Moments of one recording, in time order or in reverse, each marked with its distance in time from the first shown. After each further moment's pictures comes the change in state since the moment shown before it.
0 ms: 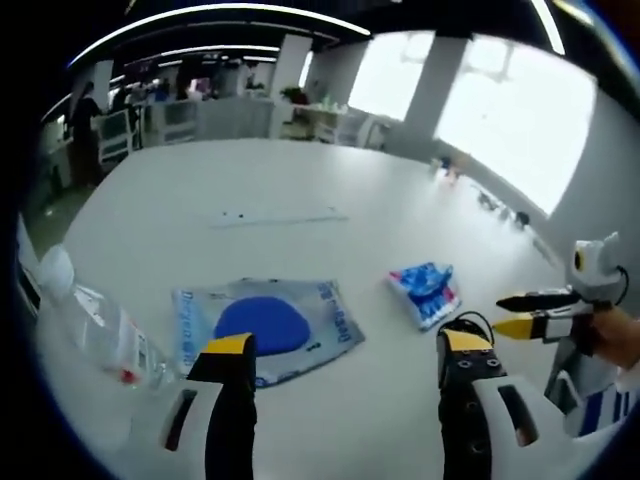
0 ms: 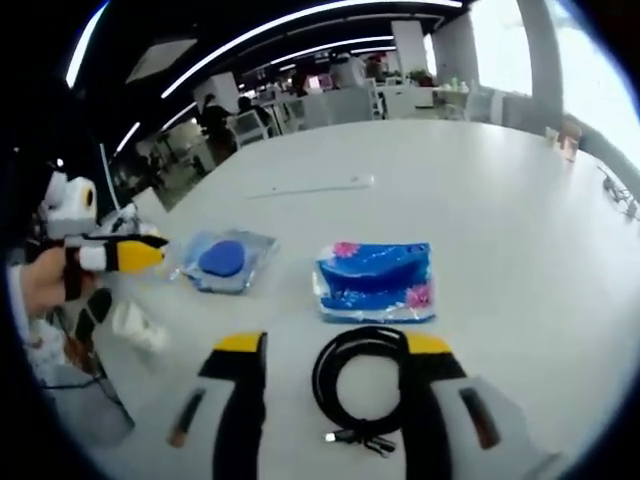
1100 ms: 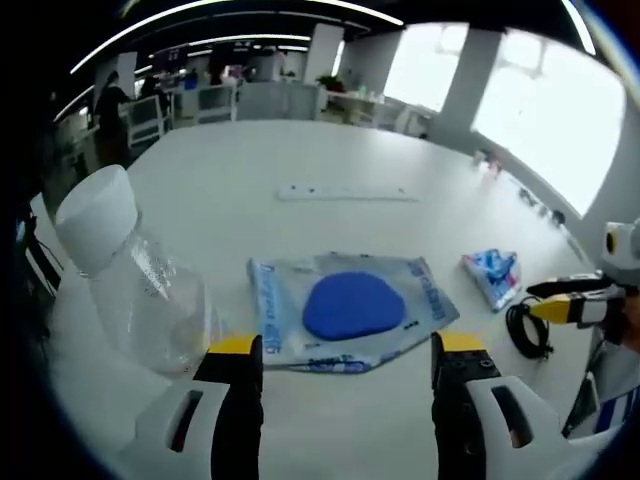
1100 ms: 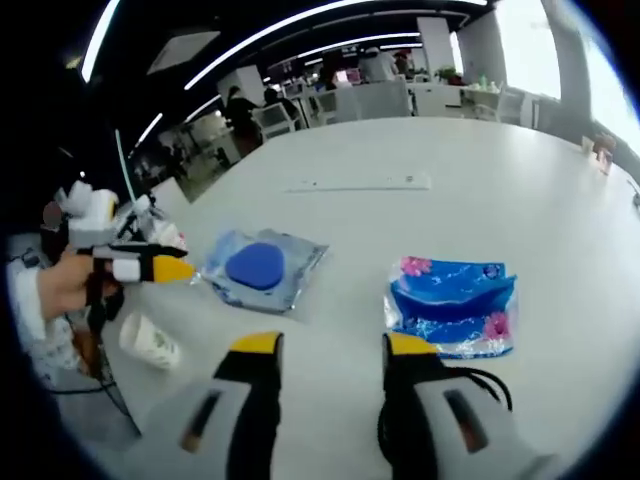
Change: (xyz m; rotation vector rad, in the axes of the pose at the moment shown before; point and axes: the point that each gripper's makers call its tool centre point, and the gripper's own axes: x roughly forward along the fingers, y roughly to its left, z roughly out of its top) left arm 0.002 0.083 -0.020 -0.017 0.044 0.147; right arm 0.058 0.066 0.015 -0.045 0.020 0.108
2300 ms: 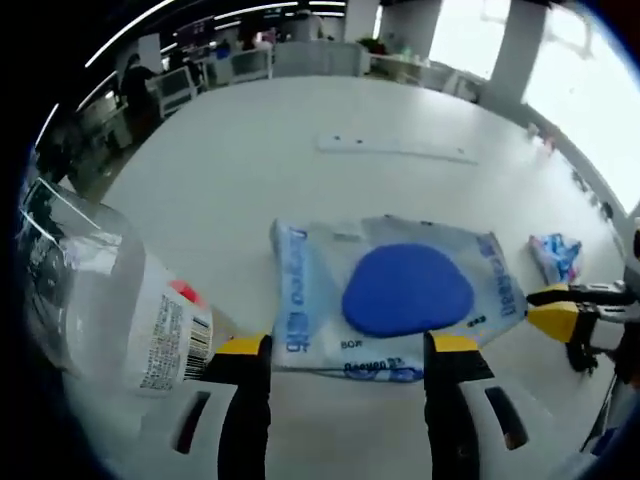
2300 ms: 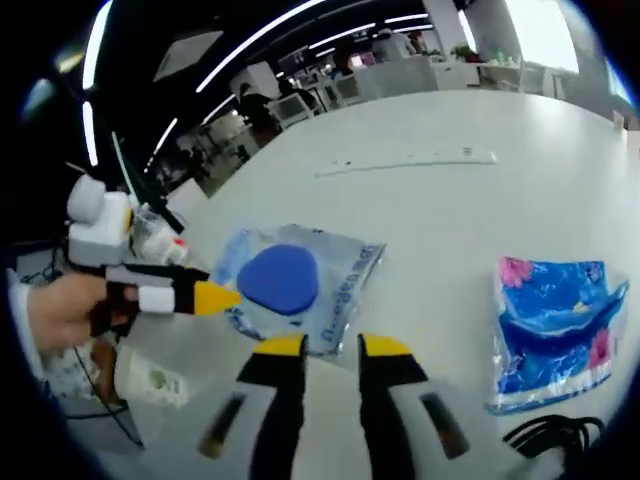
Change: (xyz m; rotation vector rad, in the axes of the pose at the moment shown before) left arm 0.049 0.042 -0.024 -0.066 0.170 0.205; right arm 0.087 0.037 0.000 0.067 0.044 0.142
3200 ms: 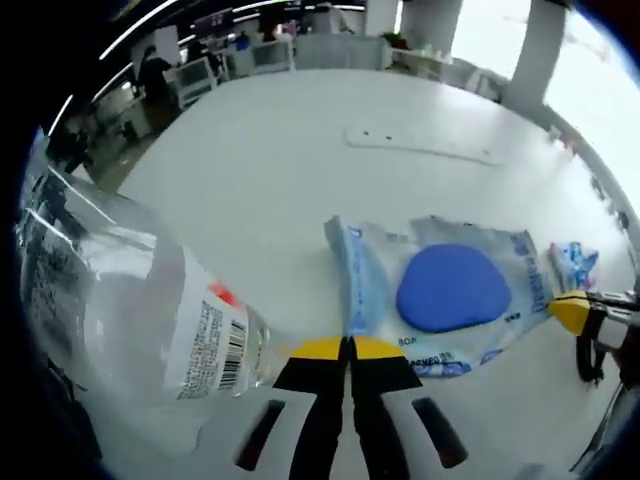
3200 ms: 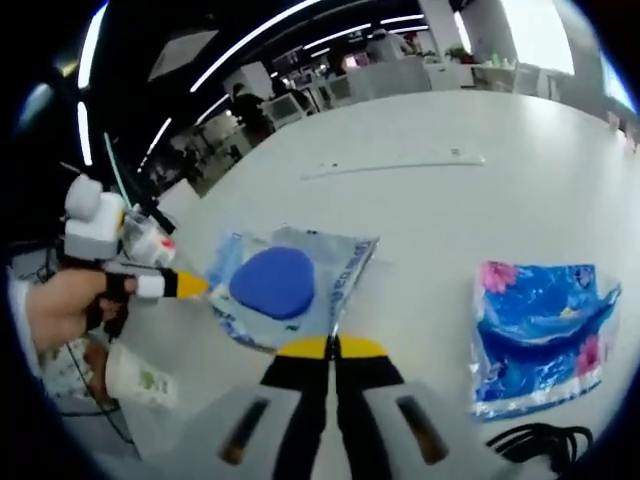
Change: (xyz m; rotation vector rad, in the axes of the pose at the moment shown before) left arm -0.016 0.012 0.002 -0.047 0.016 0.059; right arm -0.010 -0.016 0.008 -0.014 -0.024 -0.047
